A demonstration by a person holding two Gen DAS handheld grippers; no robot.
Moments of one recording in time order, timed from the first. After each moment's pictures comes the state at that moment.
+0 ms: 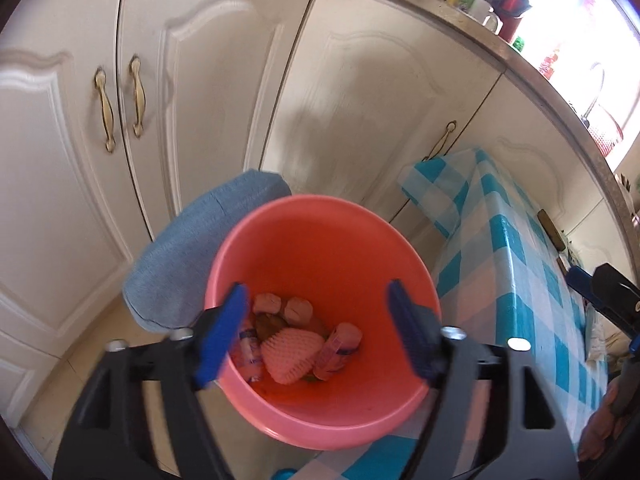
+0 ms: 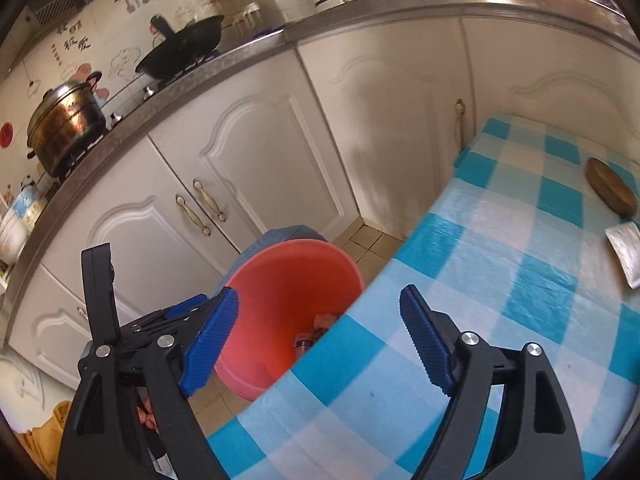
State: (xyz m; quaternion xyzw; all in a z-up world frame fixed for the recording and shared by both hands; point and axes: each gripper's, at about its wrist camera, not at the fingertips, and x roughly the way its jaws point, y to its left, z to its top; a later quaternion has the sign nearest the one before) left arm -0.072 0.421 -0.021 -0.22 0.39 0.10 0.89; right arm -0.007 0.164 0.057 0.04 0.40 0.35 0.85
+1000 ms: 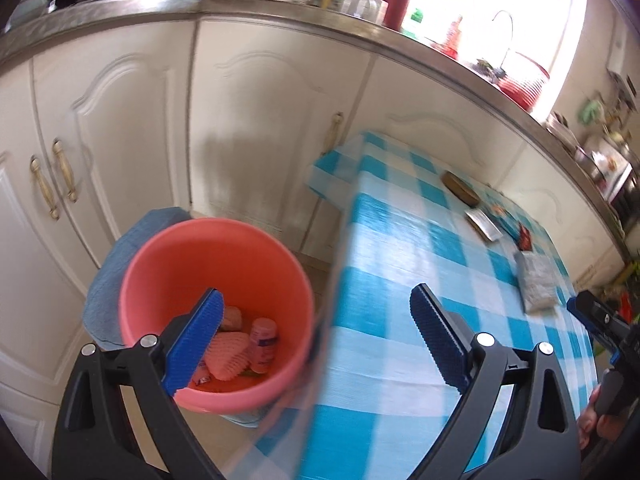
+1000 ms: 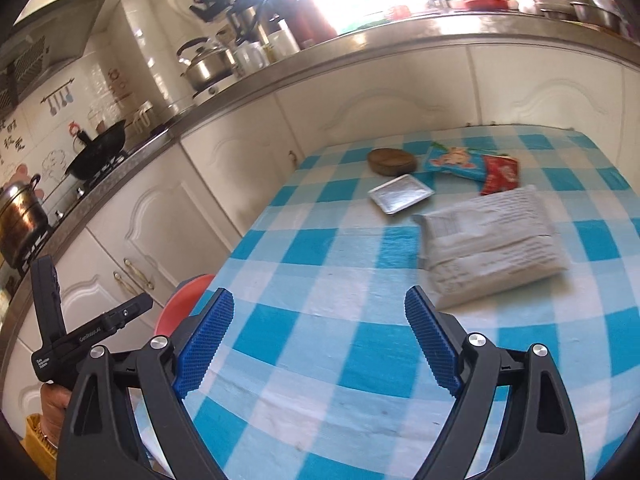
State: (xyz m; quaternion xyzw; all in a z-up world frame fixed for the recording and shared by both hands) left arm -0.082 0.316 0.043 -0.14 0.37 -0.02 0.92; right arm -0.095 -0.026 0.070 0.14 0.34 0.16 0.92
